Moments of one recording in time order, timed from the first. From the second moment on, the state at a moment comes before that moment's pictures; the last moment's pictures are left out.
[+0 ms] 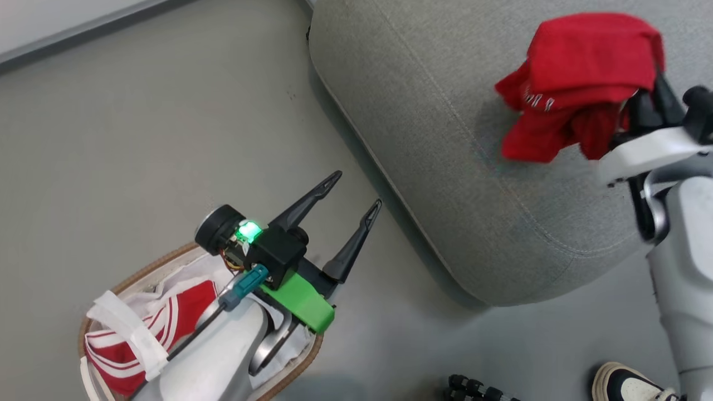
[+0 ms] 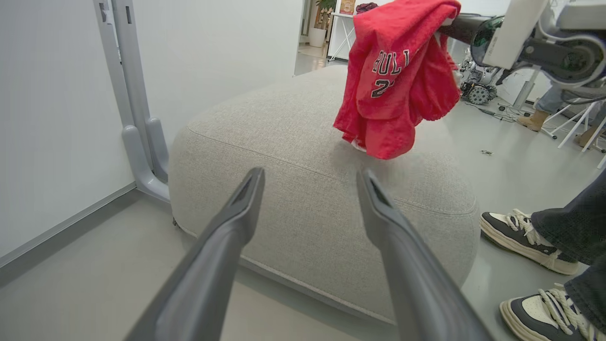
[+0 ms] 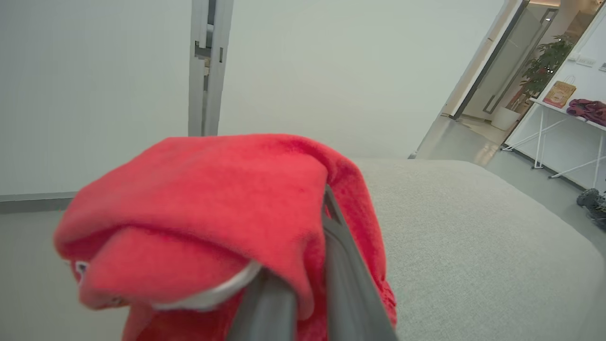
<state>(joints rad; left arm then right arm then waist) -0.48 0.22 -0.71 0.26 -0.33 -0.13 -0.26 -0.64 -0.19 -0.06 0.45 0.10 0.13 -0.26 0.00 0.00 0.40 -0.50</state>
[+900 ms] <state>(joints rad) -0.59 0.38 -0.68 0.19 -0.34 -0.13 -0.26 -1.01 -0.32 -0.52 0.73 -0.21 0.13 -0.18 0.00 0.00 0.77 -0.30</state>
